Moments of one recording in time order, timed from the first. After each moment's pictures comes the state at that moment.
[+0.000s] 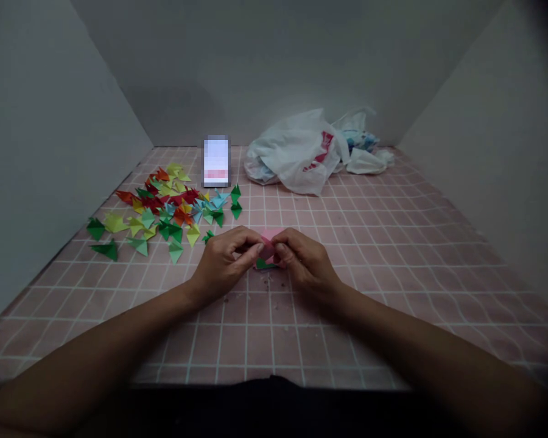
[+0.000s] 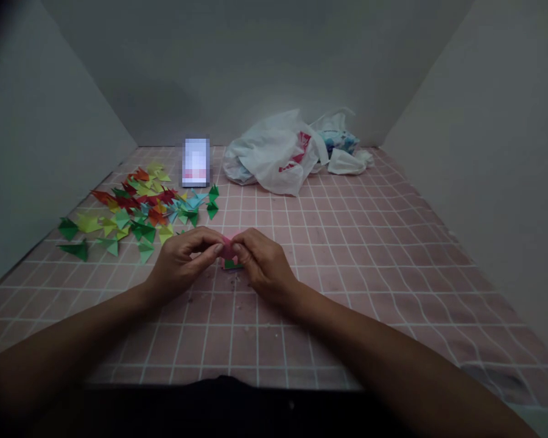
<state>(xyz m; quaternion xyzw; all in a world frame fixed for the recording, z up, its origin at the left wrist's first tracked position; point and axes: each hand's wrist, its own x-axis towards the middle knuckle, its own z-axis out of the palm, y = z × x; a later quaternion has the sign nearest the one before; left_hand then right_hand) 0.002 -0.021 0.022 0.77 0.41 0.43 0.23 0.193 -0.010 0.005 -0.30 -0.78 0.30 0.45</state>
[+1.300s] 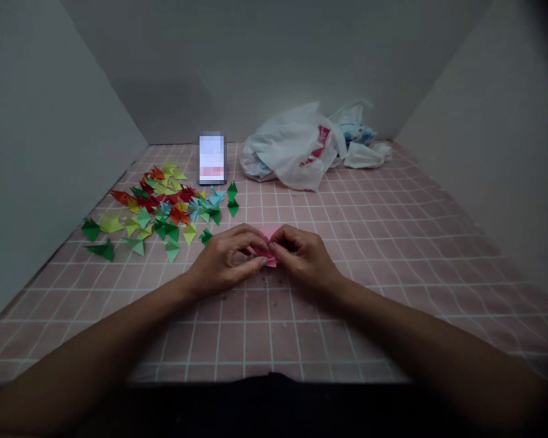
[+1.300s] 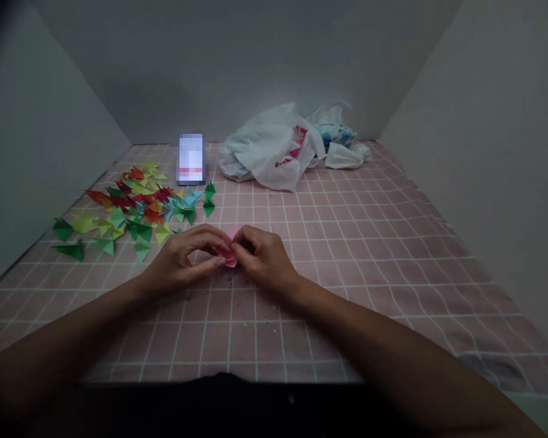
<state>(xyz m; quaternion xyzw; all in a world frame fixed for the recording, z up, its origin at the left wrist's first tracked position) -0.003 -0.016 0.028 0.83 0.33 0.36 0.28 0.192 -0.007 0.008 -0.39 -0.74 0.37 0.41</state>
